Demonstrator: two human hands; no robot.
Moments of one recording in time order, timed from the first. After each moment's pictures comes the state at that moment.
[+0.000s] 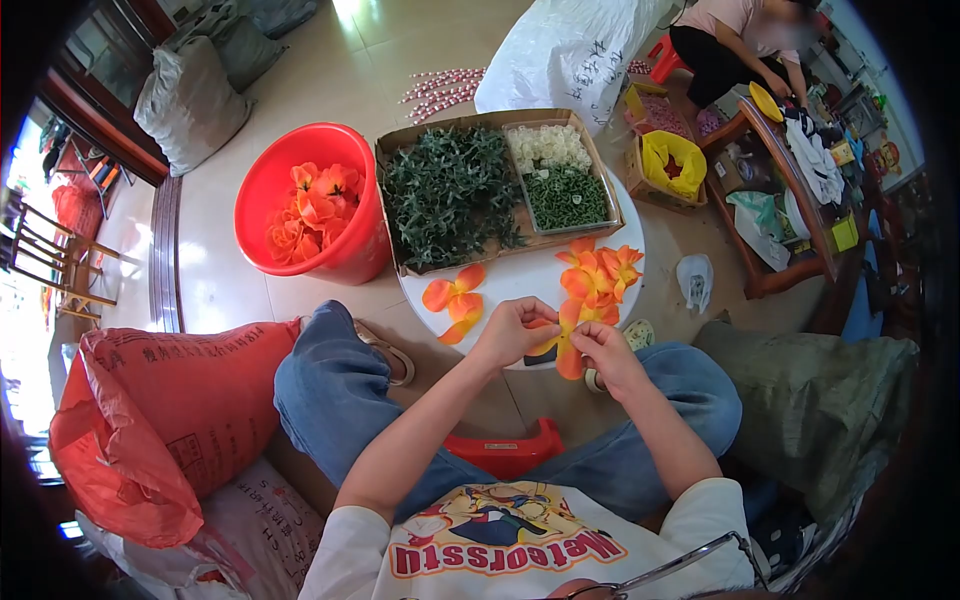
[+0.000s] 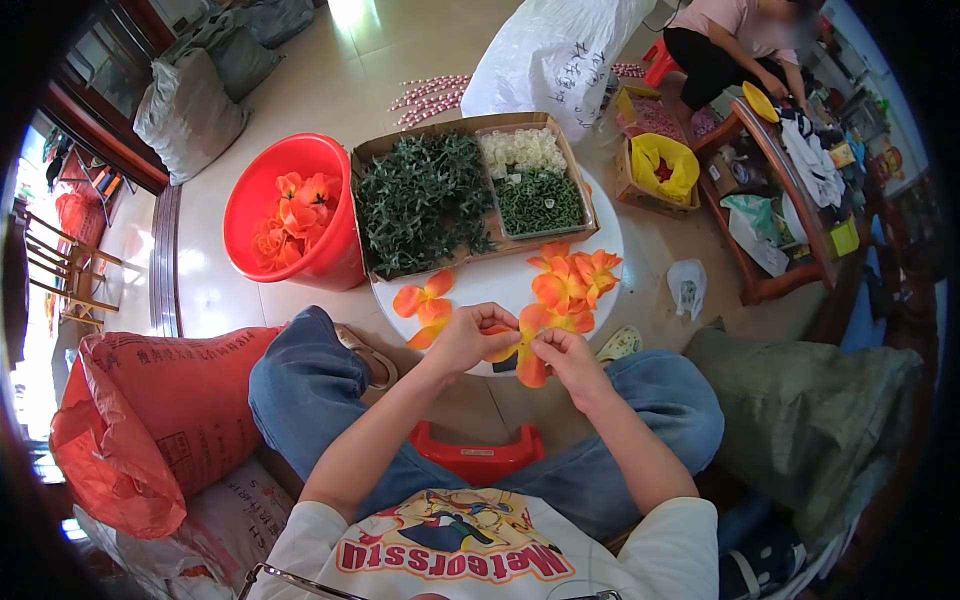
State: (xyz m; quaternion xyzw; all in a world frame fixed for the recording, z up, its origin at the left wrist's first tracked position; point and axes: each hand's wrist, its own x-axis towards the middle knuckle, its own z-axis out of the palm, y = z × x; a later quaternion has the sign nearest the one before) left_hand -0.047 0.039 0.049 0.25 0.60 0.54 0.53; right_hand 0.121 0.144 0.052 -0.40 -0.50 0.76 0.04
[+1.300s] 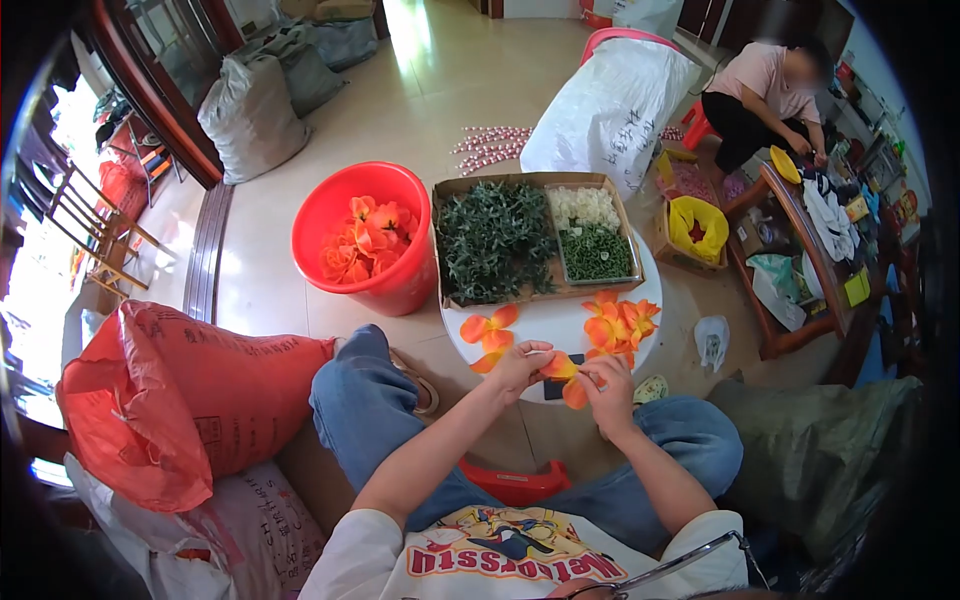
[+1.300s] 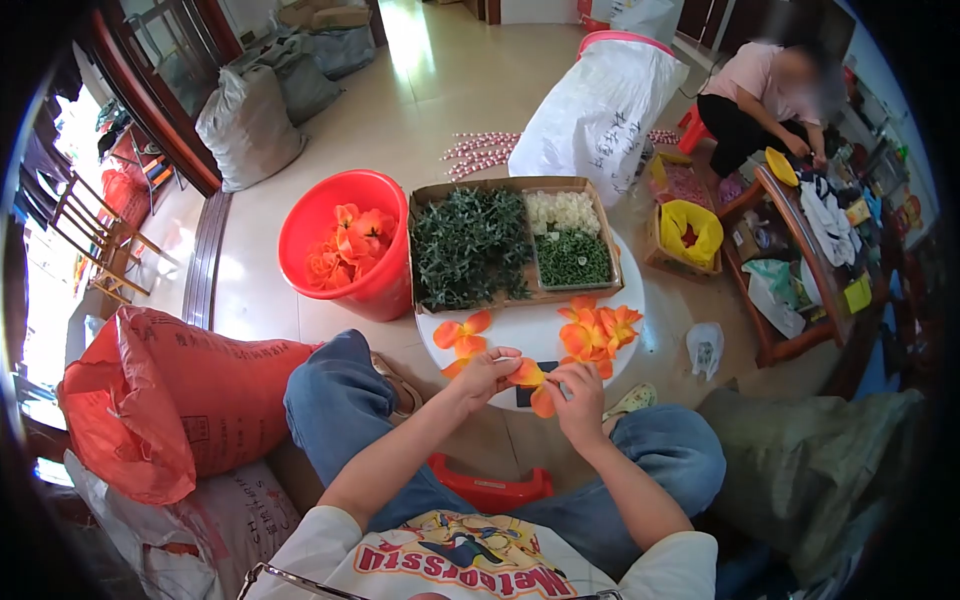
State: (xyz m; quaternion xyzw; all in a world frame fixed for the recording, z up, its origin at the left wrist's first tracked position) left_hand -0.050 0.019 -0.013 0.02 0.48 0.65 0.59; right_hand 0.109 0.120 0.052 -0.22 -0.88 0.31 0.30
